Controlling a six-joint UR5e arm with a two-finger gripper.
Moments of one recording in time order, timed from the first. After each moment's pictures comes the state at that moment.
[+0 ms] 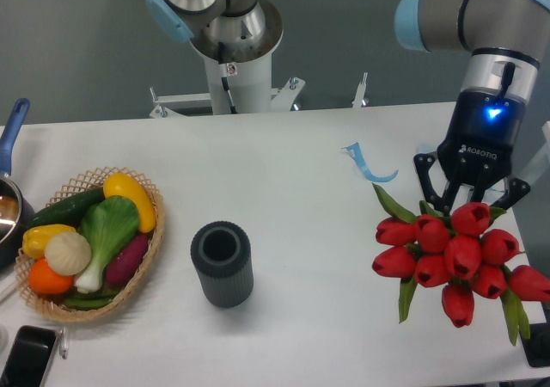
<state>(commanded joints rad) 2.84 -1.94 -1.42 -0.74 0.64 0.91</state>
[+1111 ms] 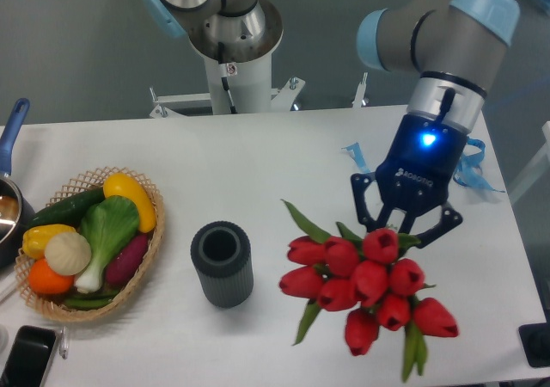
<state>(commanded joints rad) 2.70 -1.96 -1.45 -0.69 0.53 0.88</state>
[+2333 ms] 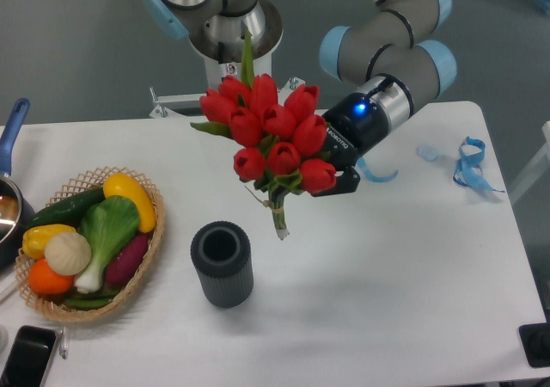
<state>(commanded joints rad) 2.75 -1.86 -1.84 -0.68 -0.12 1.24</state>
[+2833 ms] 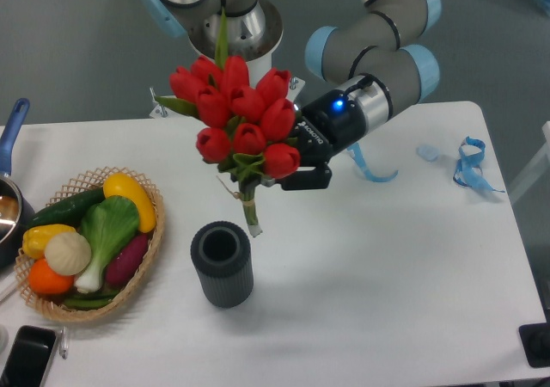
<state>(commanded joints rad) 2.67 -1.87 -1.83 -0.69 -0.12 1.25</state>
